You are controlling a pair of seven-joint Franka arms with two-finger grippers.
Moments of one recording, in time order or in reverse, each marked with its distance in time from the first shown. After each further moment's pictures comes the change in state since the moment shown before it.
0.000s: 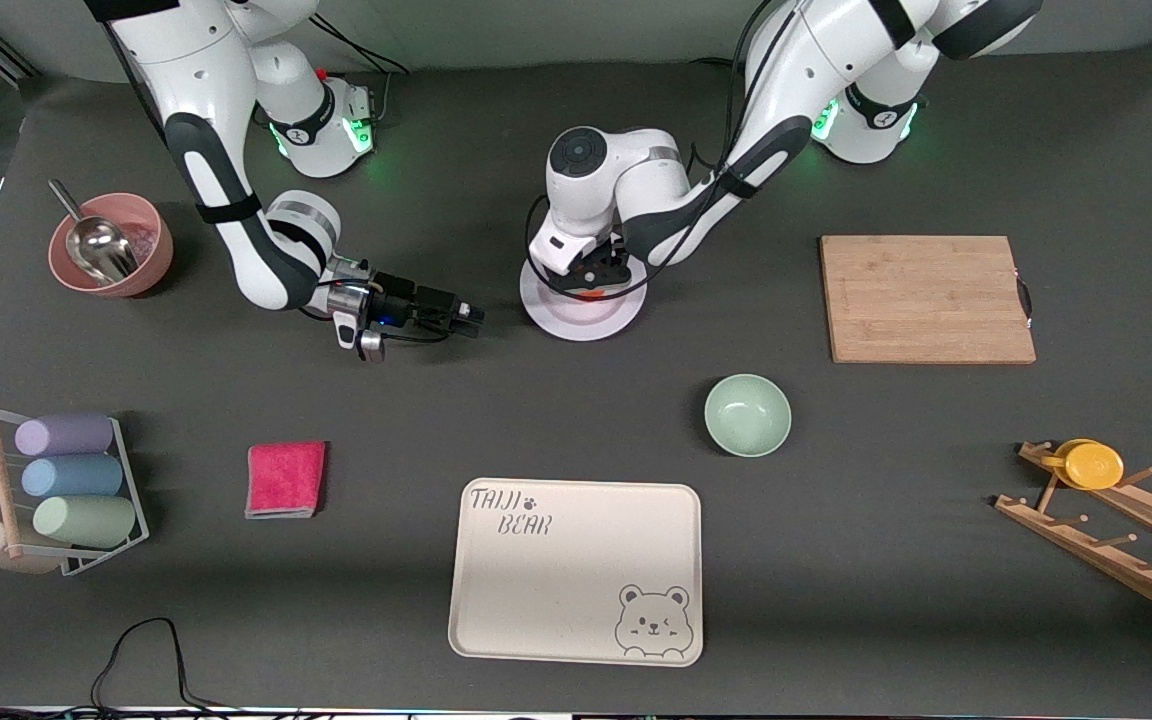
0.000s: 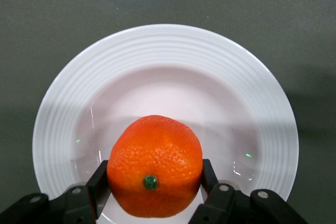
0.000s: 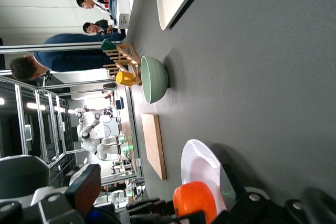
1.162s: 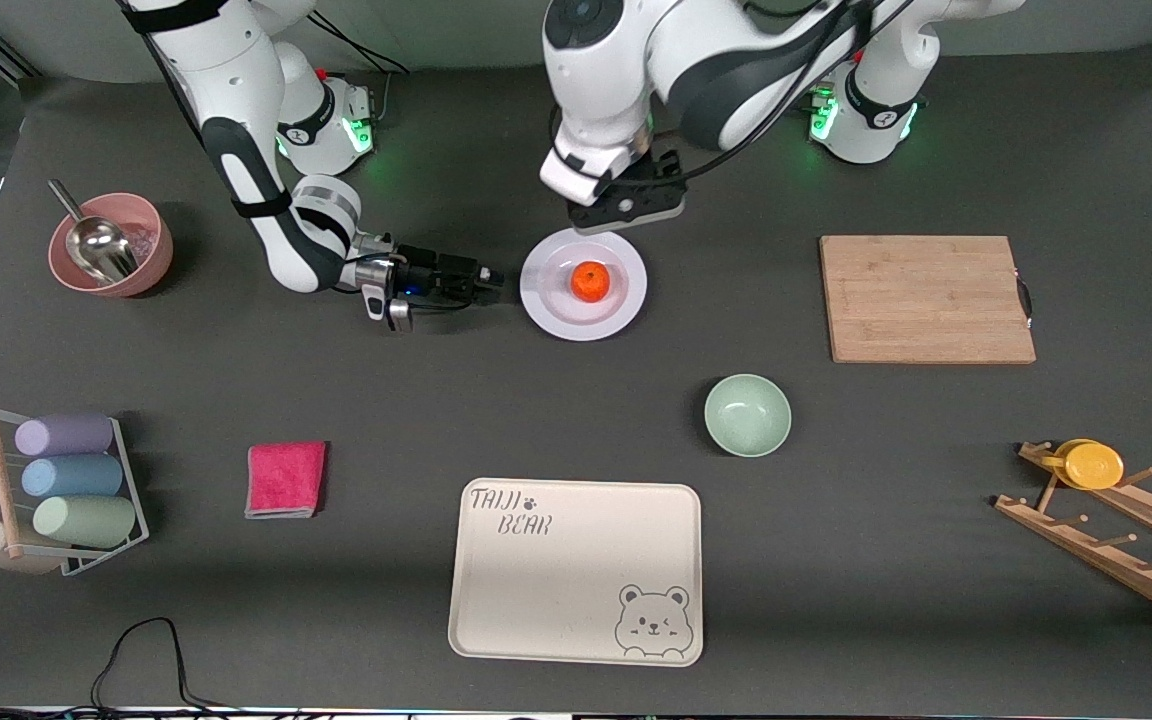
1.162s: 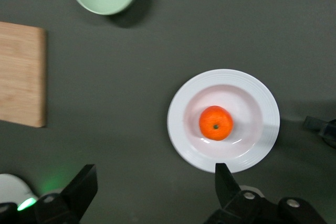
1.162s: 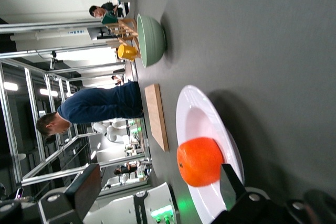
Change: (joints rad) left arm 0.351 -0.300 -0.350 0.332 -0.242 -0.767 0.240; right arm 0.090 0.037 0.005 -0.111 0.095 -0.120 -0.111
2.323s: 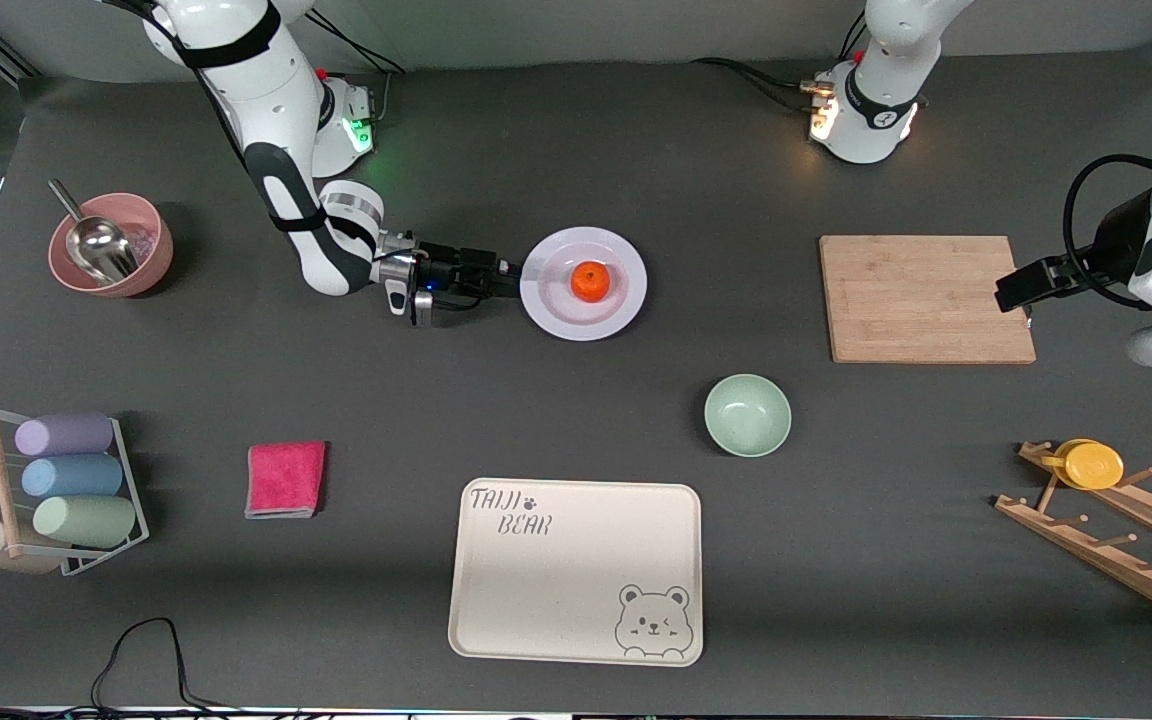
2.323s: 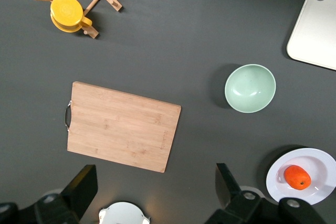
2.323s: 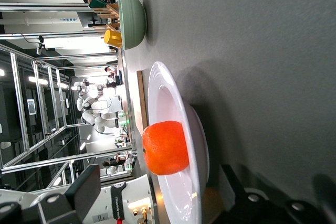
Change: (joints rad) left arm 0.694 -0.009 -0.011 0.330 -0.031 -0.284 0.701; right arm 0.061 0.101 0.001 0.015 0.070 -0.015 -0.124
